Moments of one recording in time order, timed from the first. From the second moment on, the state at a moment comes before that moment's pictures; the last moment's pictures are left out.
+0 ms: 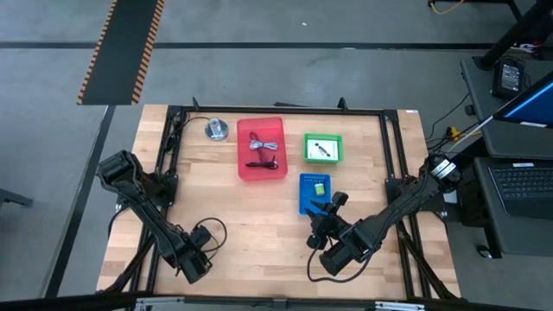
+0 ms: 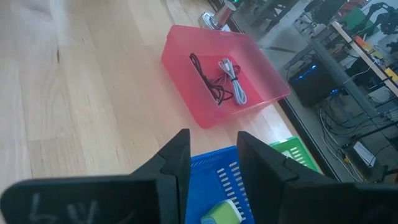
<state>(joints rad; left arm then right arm) -0.92 1.72 0.94 -0.82 0.04 -1.74 0.66 1.76 1.28 -0.85 1.11 0.73</state>
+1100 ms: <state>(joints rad) -1.02 1.72 1.12 -1.05 0.05 -2.15 0.66 1.76 1.28 -0.83 1.10 0.73</state>
